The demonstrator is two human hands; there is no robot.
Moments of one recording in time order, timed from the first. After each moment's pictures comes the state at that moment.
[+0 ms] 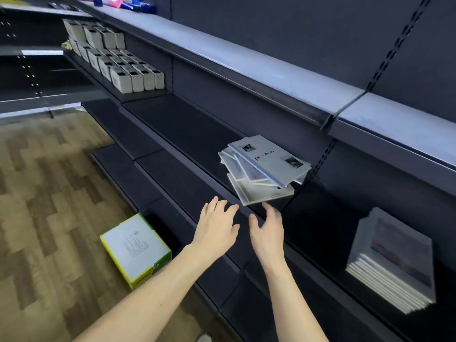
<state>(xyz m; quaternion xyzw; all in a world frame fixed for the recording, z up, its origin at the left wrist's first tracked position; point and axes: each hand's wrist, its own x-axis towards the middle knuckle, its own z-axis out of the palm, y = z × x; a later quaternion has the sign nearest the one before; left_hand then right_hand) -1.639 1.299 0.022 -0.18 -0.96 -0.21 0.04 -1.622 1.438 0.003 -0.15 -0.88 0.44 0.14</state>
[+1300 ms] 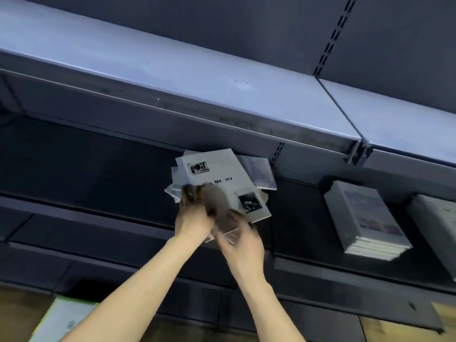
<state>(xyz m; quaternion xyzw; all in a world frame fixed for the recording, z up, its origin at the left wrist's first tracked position) -1.889 1.324 -0.002 -0.28 -0.92 -0.23 -0.14 -1.750 1.375 -0.009 -0.32 -0.86 0.29 0.27</state>
